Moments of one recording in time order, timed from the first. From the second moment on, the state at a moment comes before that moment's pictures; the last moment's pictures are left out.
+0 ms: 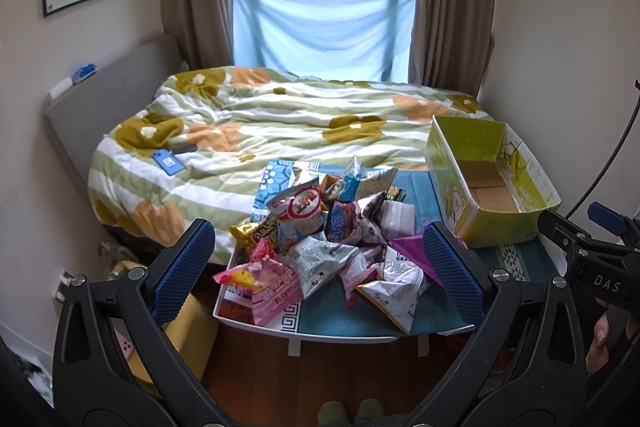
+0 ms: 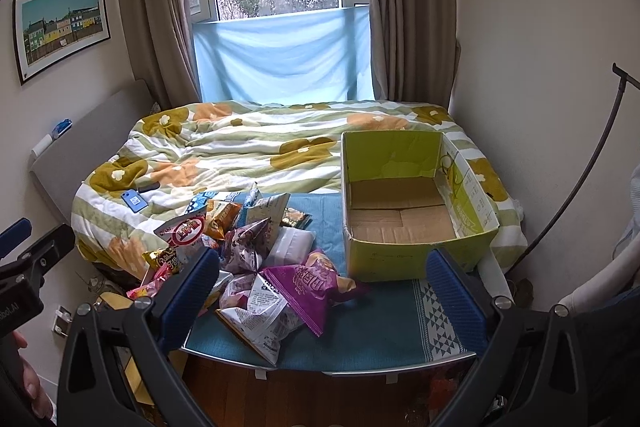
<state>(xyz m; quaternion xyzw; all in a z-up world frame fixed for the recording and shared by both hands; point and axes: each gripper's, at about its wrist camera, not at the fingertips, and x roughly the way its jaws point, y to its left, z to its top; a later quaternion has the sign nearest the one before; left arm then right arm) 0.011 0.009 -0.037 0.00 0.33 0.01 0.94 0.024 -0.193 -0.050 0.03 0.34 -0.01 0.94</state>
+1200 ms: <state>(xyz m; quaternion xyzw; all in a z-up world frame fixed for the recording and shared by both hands) 0.124 -0.121 -0.285 0.18 0.49 -0.21 0.83 0.152 -0.267 -0.279 0.30 0.54 0.04 0.79</state>
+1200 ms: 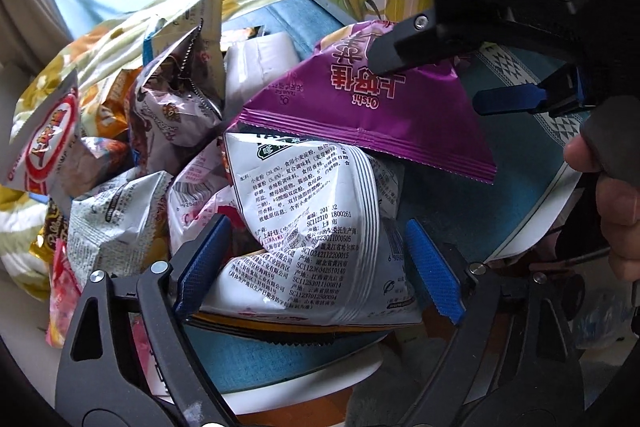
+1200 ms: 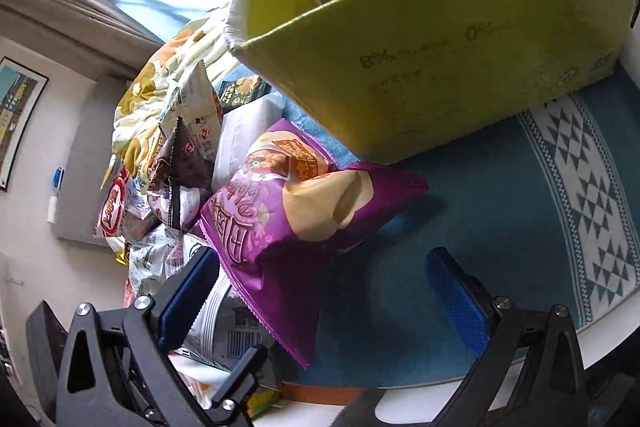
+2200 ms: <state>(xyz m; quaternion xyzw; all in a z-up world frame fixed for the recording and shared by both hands) 0.107 -0.116 -0.261 0.19 0.49 -0.23 0.82 0.158 -0.275 -0.288 0.34 0.52 0.06 0.78</state>
